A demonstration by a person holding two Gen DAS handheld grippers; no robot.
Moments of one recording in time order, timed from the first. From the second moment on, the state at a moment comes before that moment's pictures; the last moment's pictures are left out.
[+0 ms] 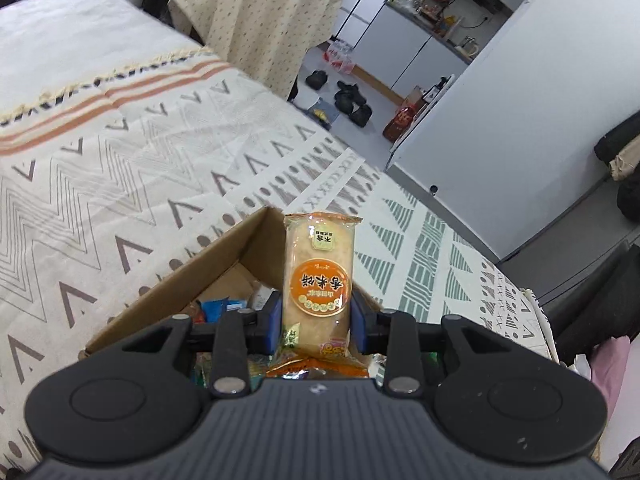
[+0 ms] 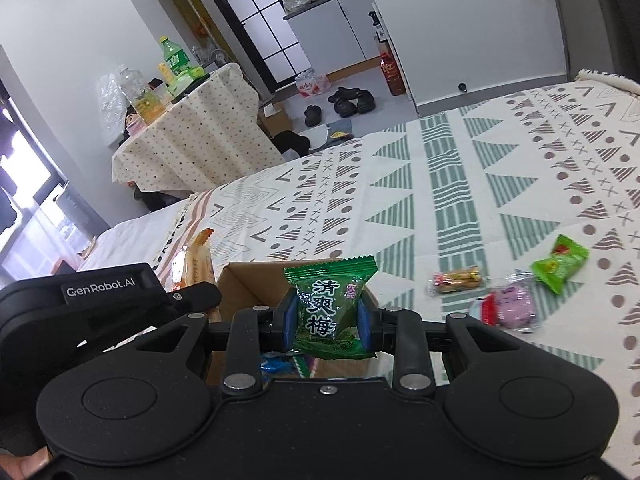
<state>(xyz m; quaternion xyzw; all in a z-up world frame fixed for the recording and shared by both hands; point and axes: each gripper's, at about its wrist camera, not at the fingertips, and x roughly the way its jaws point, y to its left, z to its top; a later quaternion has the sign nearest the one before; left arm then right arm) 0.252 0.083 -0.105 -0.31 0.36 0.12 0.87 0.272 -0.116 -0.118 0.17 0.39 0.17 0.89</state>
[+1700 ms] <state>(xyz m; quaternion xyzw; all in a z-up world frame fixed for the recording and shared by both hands) 0.252 -0.012 -0.114 -0.16 0.42 0.12 0.88 0.236 -0.238 -0.118 0.16 0.36 0.08 0.91</state>
